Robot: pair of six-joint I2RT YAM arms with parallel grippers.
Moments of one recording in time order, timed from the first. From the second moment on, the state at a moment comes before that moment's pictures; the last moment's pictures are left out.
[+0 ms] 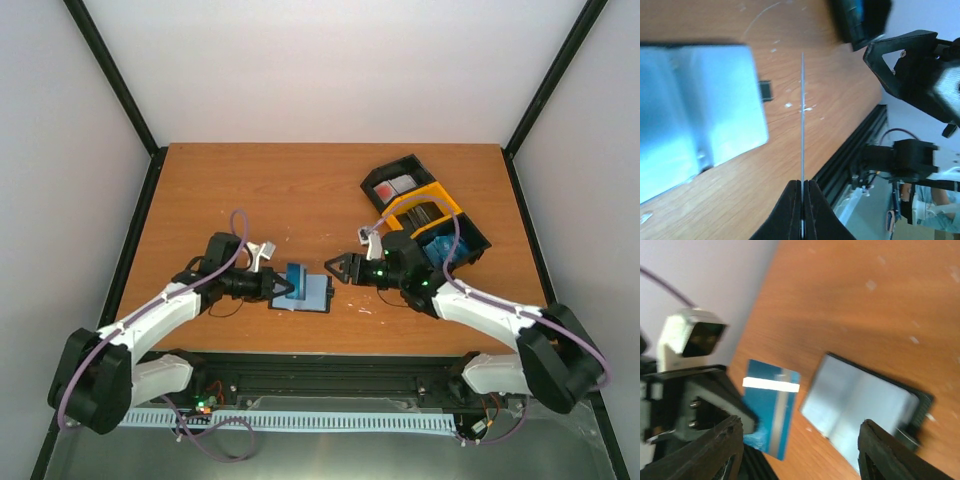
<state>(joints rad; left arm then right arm) -0.39 1.11 0.55 -0.23 0.82 -0.60 0.68 1.22 0.60 0.22 -0.44 0.77</state>
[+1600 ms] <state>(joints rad) -0.34 1.46 0.52 -0.05 0.75 -0.60 0.70 1.66 0.71 0.02 -0.46 0.75</state>
